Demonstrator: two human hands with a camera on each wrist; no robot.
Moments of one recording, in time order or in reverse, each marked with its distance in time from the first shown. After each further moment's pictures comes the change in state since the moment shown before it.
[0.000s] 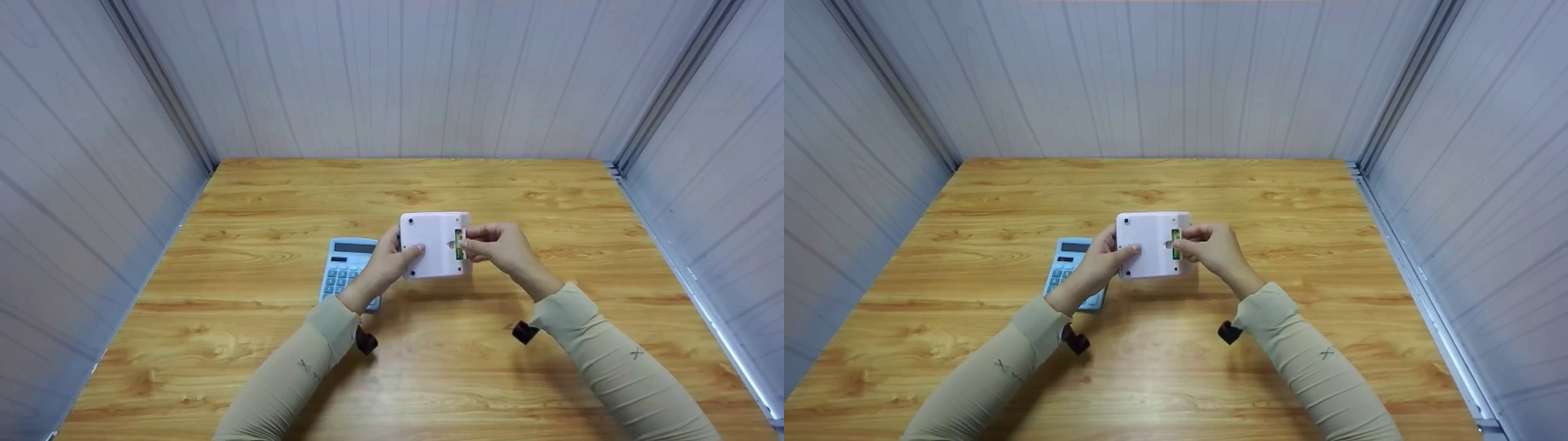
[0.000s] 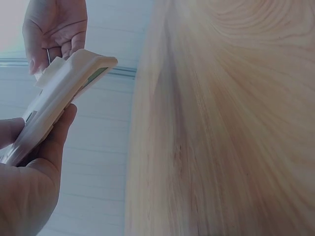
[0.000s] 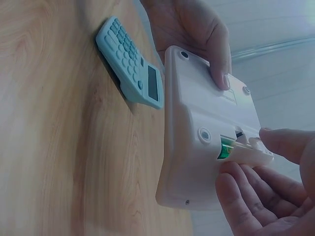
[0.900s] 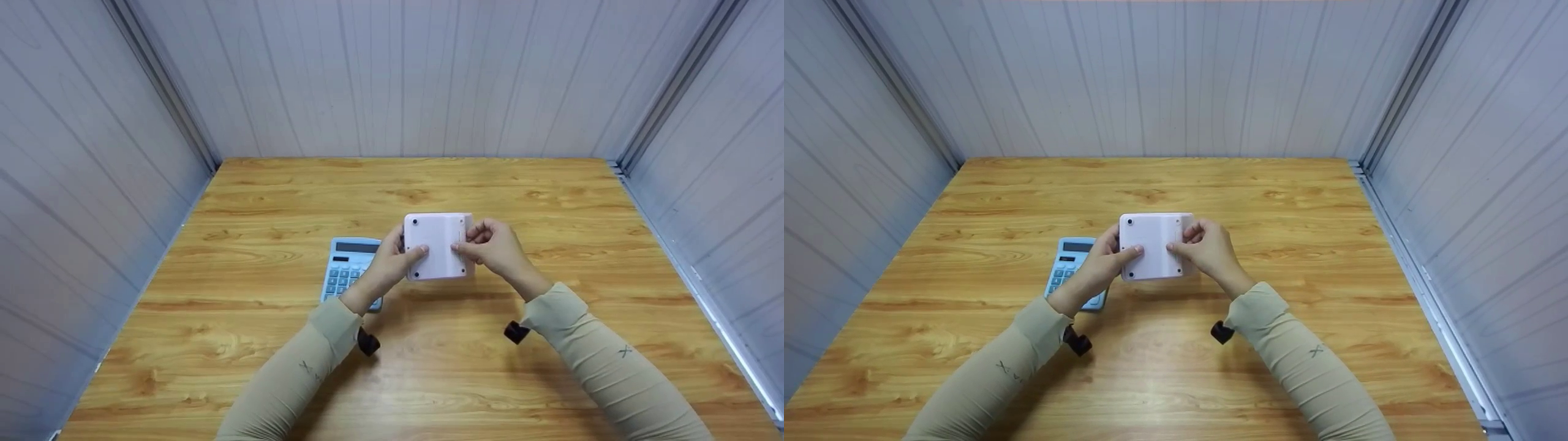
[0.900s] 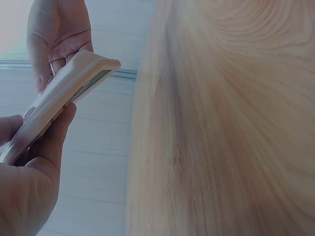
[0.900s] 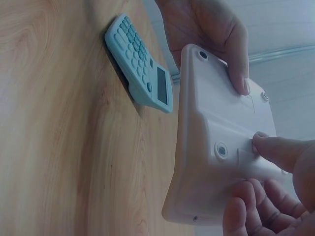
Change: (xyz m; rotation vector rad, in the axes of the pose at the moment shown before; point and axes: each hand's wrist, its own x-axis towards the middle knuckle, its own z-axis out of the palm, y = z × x) left_hand -0.003 0.000 0.002 -0.017 -0.024 0.052; right_hand 0.006 0.006 0.014 -0.172 0.106 -0.042
